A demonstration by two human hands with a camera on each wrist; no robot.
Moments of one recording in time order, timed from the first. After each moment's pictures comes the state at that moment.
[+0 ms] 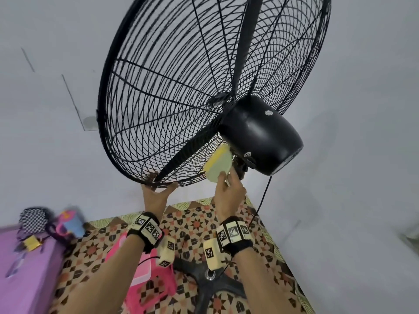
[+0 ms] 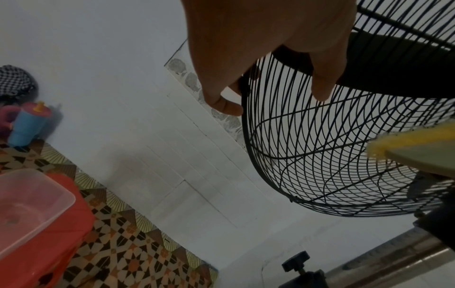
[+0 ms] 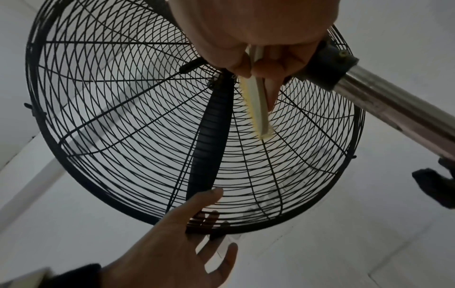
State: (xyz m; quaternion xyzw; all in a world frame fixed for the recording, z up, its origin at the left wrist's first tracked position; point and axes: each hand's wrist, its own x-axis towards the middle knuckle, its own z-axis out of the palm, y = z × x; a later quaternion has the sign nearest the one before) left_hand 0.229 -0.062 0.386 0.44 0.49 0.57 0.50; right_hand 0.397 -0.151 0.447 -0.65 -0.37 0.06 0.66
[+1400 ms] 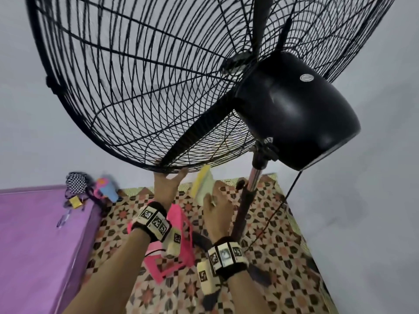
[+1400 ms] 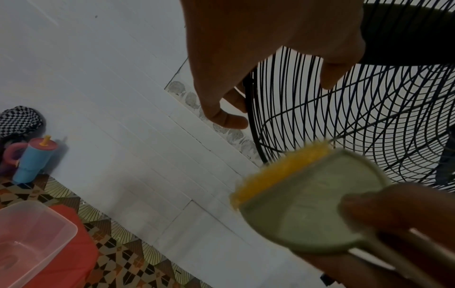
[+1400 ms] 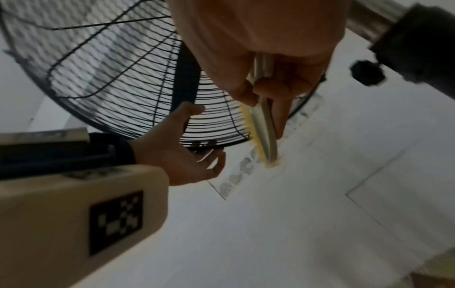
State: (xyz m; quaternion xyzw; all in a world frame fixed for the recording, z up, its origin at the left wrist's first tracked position) left_hand 0.239 -0.056 0.362 0.46 0.53 0.54 0.47; right_hand 0.369 -0.157 0.351 -0.68 -0.47 0.20 0.52
